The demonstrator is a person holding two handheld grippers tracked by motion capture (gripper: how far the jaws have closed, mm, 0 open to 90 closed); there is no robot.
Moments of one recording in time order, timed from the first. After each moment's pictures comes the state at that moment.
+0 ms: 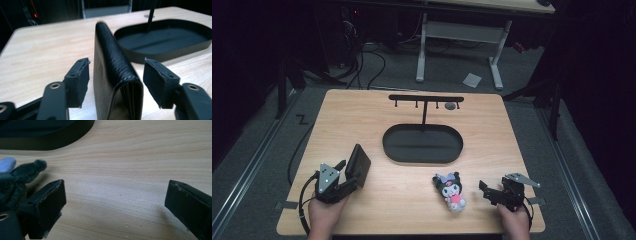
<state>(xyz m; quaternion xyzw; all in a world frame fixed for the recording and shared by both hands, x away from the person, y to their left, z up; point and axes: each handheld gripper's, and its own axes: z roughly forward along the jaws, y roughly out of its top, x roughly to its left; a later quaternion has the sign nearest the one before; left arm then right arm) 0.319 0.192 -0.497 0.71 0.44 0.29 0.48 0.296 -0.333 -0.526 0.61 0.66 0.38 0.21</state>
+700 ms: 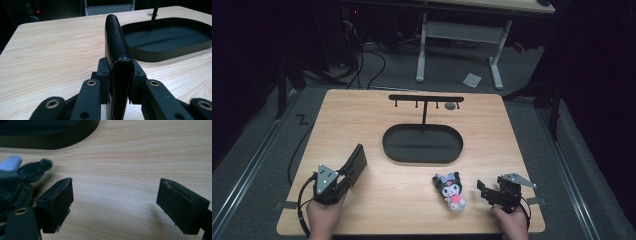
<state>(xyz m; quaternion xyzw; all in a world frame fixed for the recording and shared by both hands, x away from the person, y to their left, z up) 0.314 0.194 -0.496 0.70 0.44 0.30 0.48 0.294 -0.322 -0.524 0.60 0.67 0.37 0.23</state>
